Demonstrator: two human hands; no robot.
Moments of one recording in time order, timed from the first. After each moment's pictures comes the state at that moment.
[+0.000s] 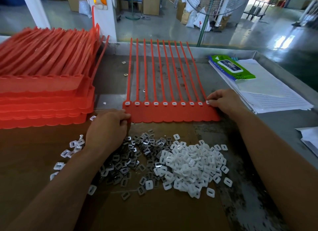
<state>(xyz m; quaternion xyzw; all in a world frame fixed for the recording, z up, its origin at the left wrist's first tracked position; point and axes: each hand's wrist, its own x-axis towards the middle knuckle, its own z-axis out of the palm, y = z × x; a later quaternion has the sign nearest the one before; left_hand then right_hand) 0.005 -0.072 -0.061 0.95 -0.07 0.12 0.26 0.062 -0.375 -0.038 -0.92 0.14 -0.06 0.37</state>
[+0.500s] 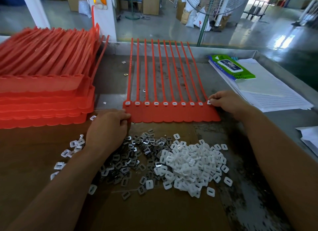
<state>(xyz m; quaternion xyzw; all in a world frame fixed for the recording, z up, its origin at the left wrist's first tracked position) 0.005 -0.072 -0.062 0.95 -0.07 0.13 0.27 0.058 -0.380 -0.030 -0.93 0.12 0.02 0.35</state>
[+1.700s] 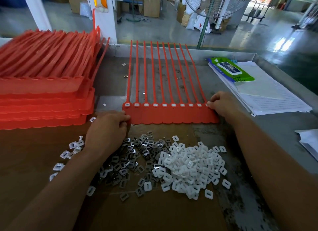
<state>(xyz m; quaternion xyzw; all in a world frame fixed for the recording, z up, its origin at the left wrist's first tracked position) 0.006 -0.071 -0.063 0.95 -0.07 0.12 0.27 0.074 -0.378 -0.051 -0.91 0.19 -0.07 0.35</state>
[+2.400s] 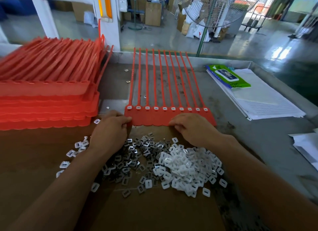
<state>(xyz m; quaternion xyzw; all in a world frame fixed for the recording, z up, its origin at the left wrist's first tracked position) 0.007 -0.068 -0.066 0.95 -0.06 0.10 0.28 0.002 -0.295 -0.031 -0.97 -0.20 0.01 0.12</state>
